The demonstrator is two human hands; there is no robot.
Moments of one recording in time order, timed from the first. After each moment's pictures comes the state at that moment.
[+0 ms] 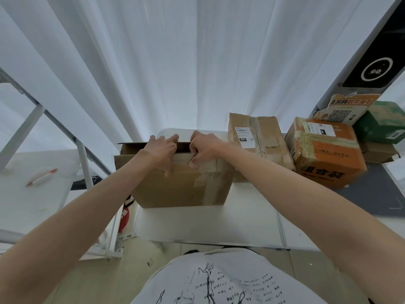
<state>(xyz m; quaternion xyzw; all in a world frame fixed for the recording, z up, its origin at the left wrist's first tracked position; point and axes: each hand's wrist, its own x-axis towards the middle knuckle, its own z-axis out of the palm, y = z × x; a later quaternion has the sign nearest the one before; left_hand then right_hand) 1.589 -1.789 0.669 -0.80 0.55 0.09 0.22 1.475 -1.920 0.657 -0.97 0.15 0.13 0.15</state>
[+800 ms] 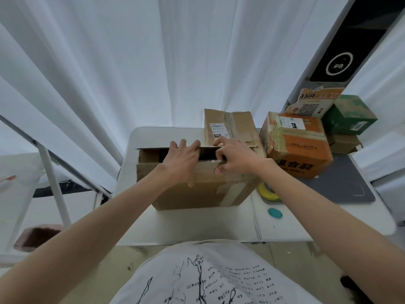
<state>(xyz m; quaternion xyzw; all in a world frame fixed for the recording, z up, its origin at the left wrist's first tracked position) 1.474 -1.853 0.644 -0.74 0.65 0.04 0.15 1.325 -1.983 0.651 -0.96 0.21 0.08 0.14</state>
